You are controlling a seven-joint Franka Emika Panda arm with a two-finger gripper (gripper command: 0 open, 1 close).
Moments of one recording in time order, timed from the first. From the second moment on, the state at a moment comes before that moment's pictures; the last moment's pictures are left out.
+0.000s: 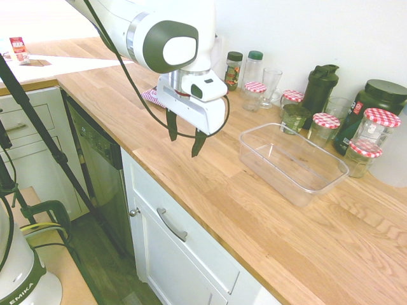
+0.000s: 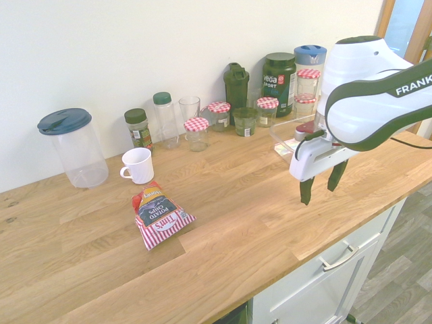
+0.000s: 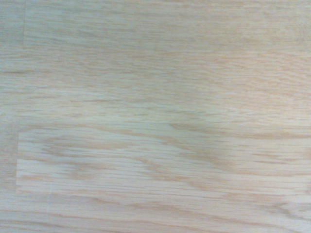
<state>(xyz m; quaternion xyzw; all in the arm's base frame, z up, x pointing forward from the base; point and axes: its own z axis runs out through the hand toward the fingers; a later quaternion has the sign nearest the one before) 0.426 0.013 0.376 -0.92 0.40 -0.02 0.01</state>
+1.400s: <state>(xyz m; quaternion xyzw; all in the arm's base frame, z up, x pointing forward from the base) 0.554 0.286 0.451 -0.94 0.33 -0.10 -0.01</state>
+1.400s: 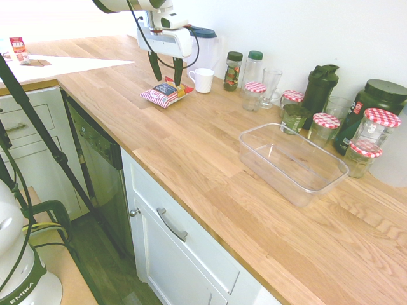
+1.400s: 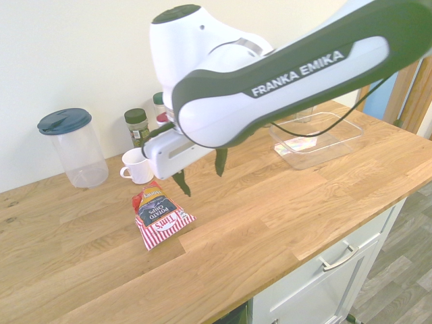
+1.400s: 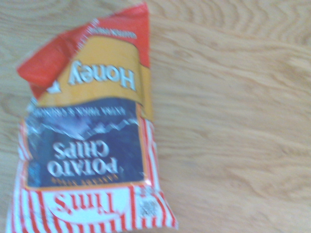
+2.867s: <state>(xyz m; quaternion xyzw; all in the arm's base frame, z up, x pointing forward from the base) 0.654 0.366 0.382 -0.95 0.30 -0.11 0.00</state>
